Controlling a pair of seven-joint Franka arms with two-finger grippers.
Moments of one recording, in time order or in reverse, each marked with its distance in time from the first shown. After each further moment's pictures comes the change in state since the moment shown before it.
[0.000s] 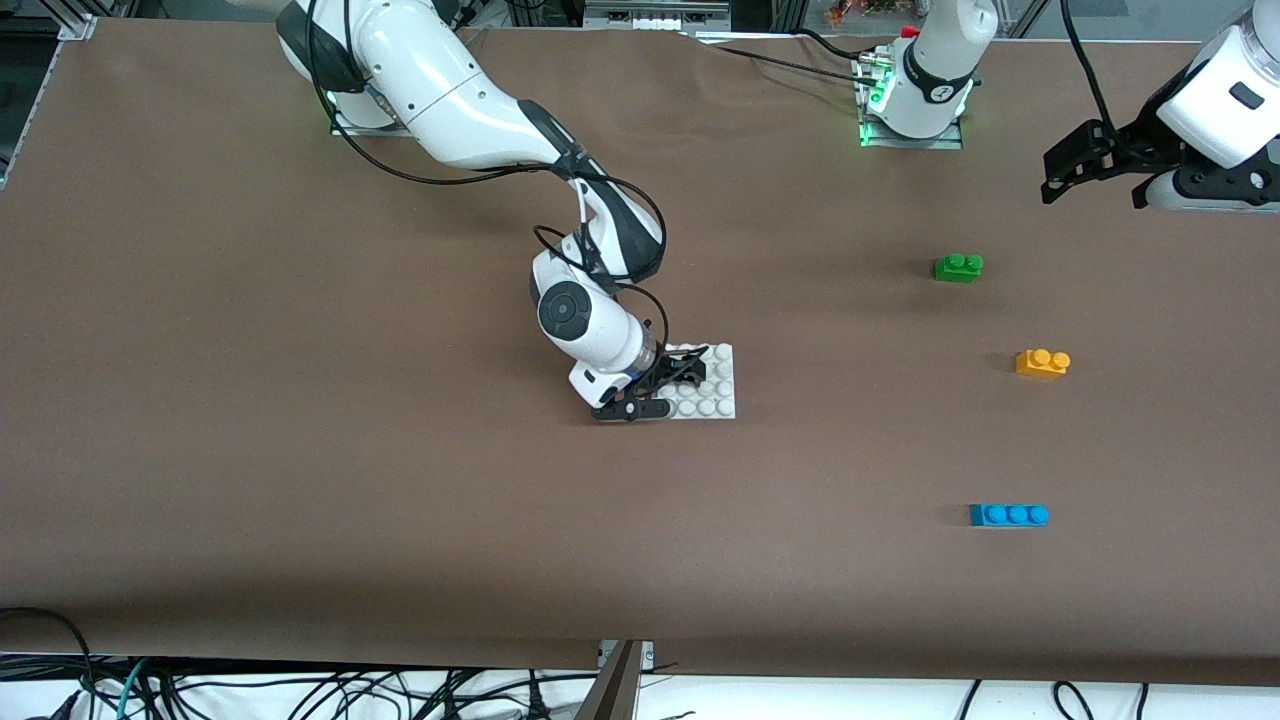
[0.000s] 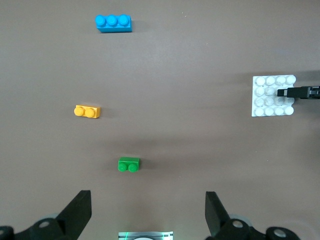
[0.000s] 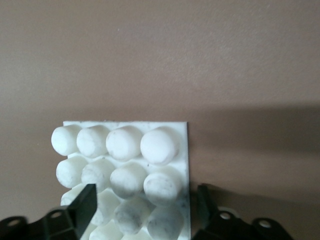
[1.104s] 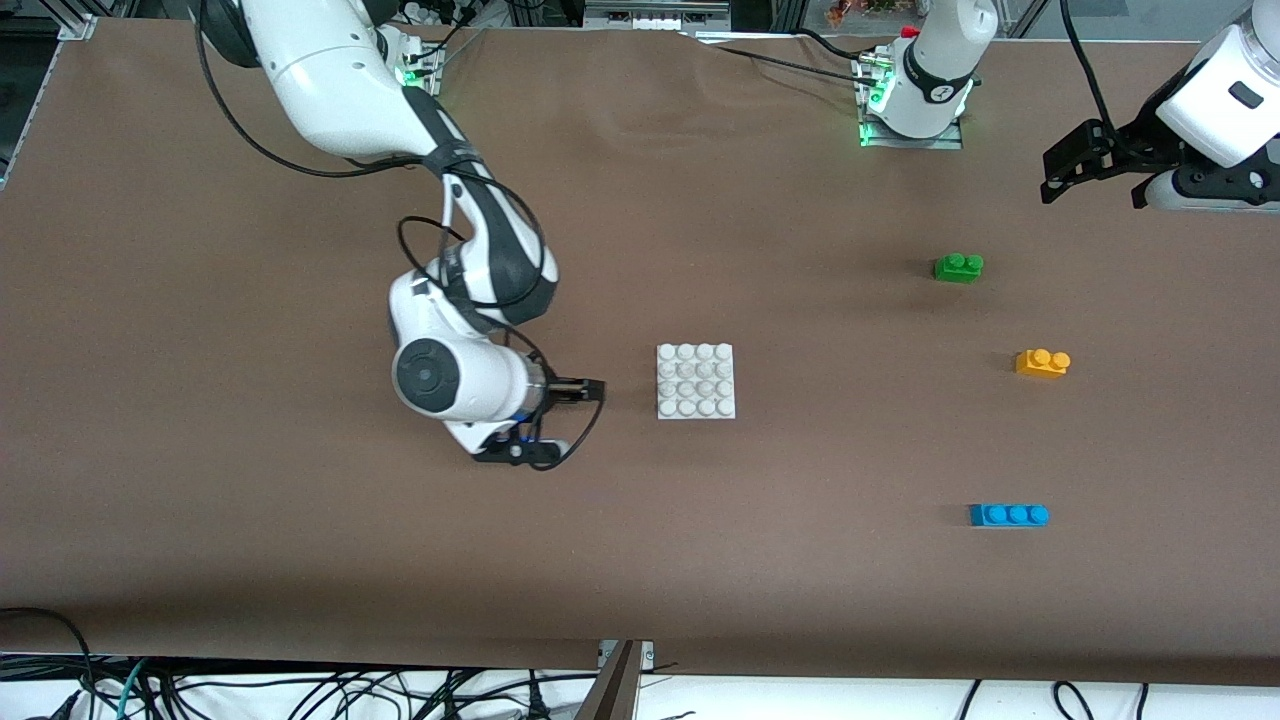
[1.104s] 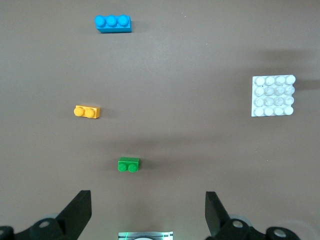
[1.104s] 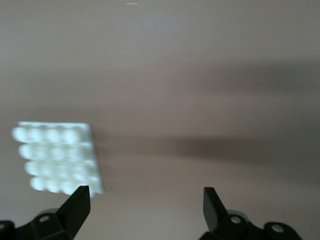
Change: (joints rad) left arm 0.000 0.001 0.000 0.001 0.000 0.000 0.000; right arm -0.185 -0.161 -0.120 0.099 -0.070 -0.611 -0.069
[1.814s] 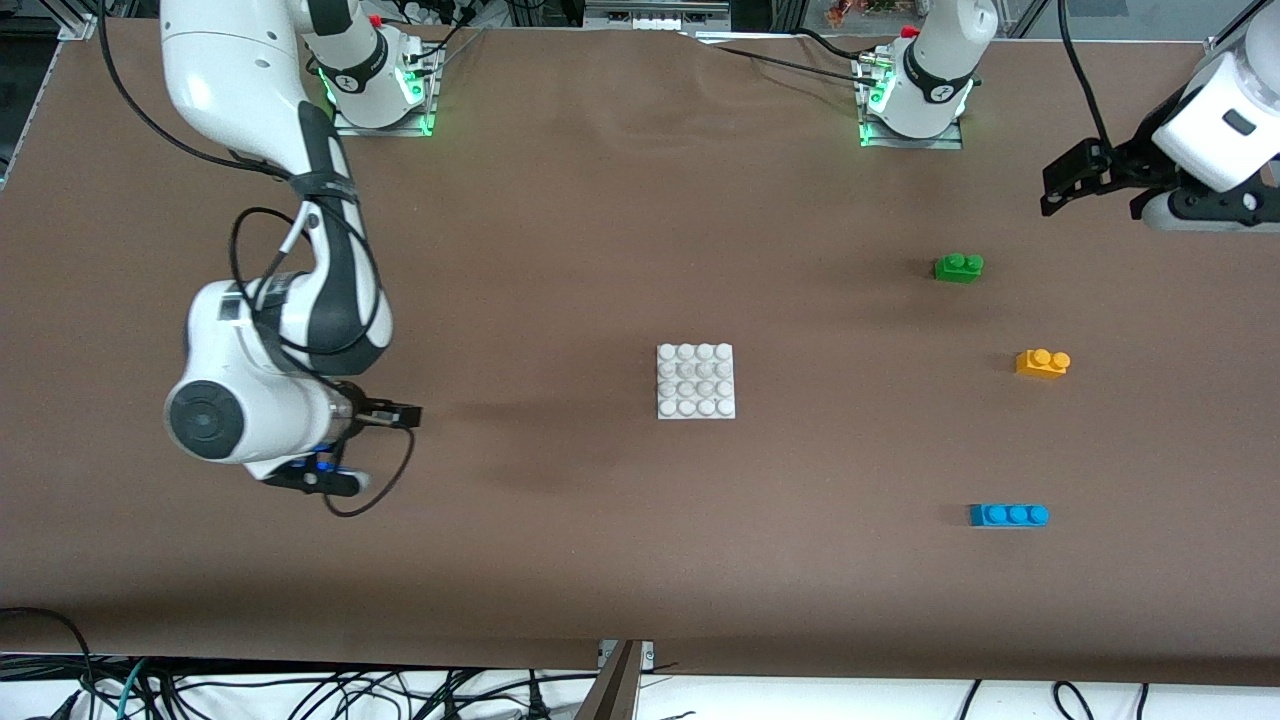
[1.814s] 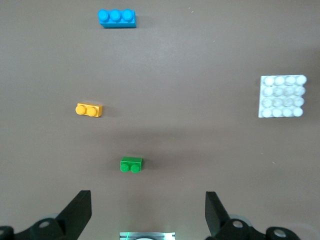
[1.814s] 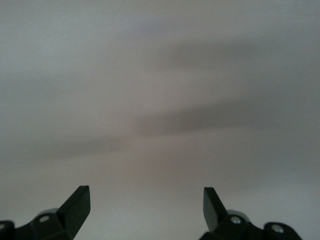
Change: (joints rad) left arm 0.005 0.040 0.010 -0.033 0.012 0.038 0.000; right arm -0.016 -0.080 -0.382 -0.081 -0.014 -0.189 -0.185
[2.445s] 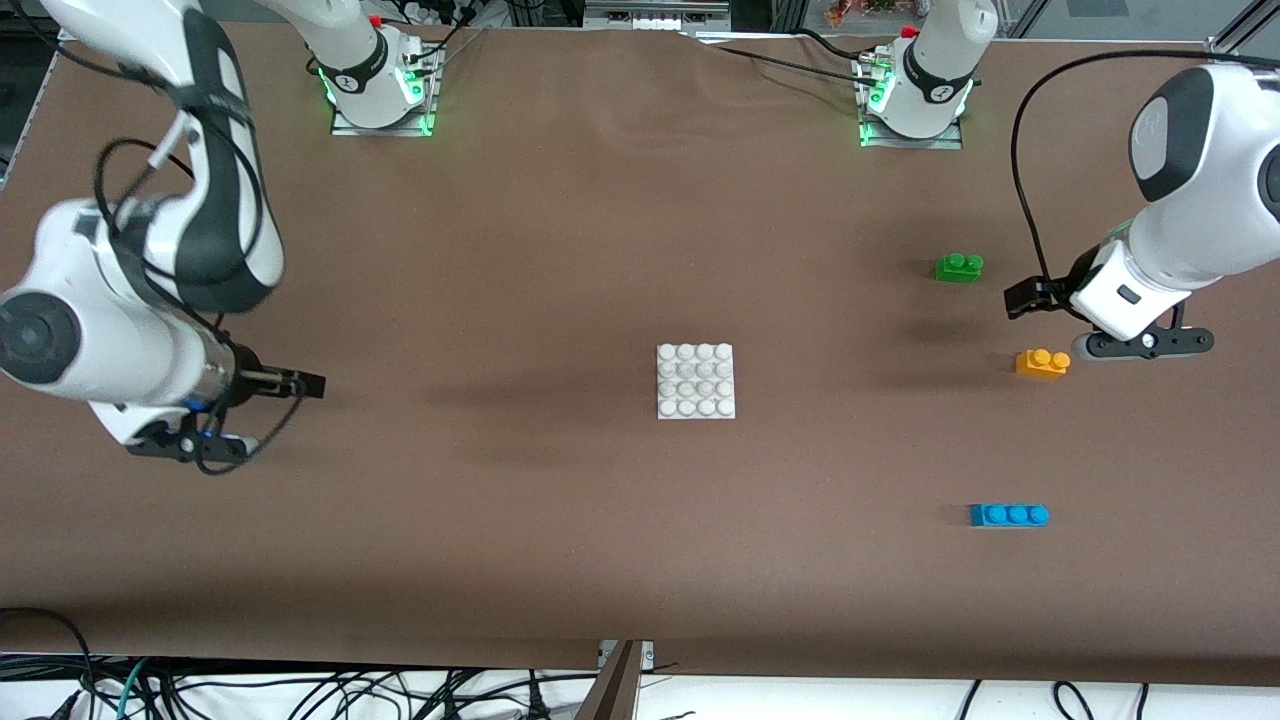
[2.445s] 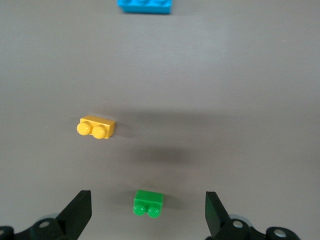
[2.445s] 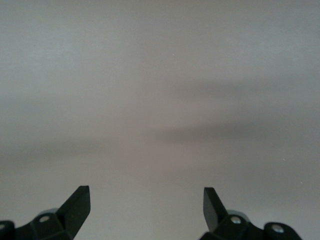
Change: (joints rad) left arm 0.047 0.117 0.060 -0.308 0.055 0.395 0.003; right arm -0.159 -0.336 0.183 -0.250 -0.252 0.090 -0.061
